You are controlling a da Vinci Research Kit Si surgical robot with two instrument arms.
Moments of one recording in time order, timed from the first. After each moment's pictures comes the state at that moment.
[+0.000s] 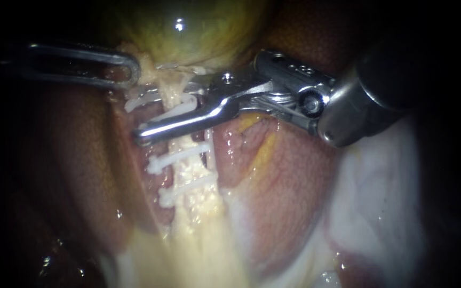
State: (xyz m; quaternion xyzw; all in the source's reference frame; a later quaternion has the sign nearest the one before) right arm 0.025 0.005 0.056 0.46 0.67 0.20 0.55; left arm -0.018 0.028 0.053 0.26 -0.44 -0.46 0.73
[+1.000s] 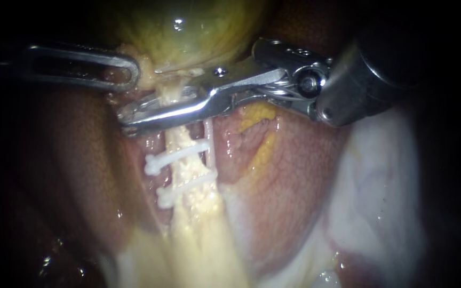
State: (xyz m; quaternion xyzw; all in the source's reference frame) right arm 0.025 0.005 0.054 0.50 0.63 0.21 0.55; left arm -0.018 0.028 0.053 0.26 -0.44 -0.46 0.73
